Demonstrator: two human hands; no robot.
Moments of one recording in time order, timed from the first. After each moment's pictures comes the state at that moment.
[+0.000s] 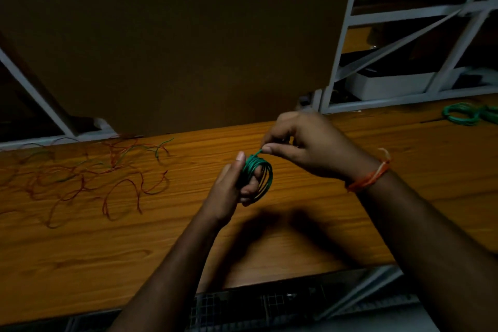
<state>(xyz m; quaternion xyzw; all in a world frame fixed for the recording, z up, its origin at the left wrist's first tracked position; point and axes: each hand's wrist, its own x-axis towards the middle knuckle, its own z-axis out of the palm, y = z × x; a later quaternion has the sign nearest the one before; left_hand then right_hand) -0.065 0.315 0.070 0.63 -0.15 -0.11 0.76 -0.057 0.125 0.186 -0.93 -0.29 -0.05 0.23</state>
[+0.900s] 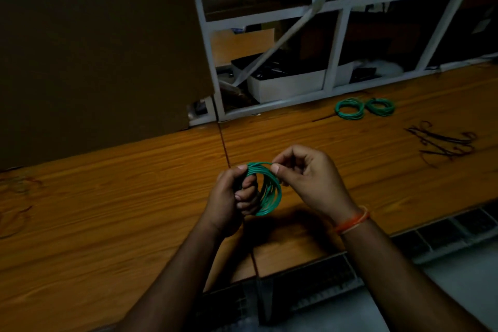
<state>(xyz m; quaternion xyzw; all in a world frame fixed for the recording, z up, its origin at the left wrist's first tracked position) -0.056 -0.012 0.057 0.45 -0.08 -0.26 0.85 -0.080 -0.192 0.082 -0.80 -0.06 -0.13 0.58</state>
